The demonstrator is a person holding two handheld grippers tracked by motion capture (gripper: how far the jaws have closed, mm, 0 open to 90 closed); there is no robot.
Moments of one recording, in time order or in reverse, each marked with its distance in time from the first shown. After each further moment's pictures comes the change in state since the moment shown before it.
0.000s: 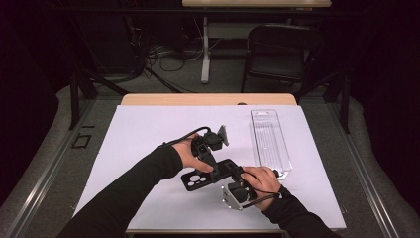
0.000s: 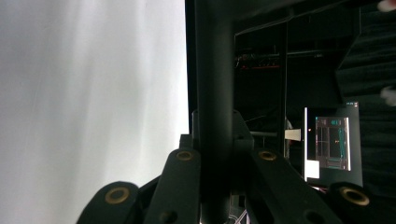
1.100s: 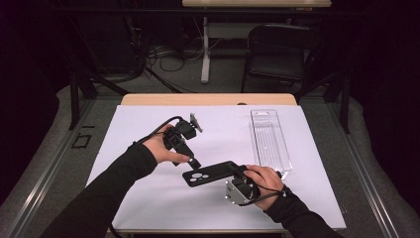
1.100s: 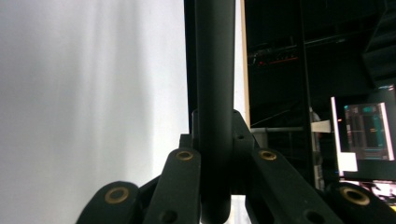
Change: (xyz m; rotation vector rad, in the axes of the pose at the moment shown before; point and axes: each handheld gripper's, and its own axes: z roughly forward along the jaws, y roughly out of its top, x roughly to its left) left arm 0.028 -0.053 -0.040 -0.190 0.084 -0.094; right arm -0.006 -0.007 -0.005 -0.011 0.073 0.170
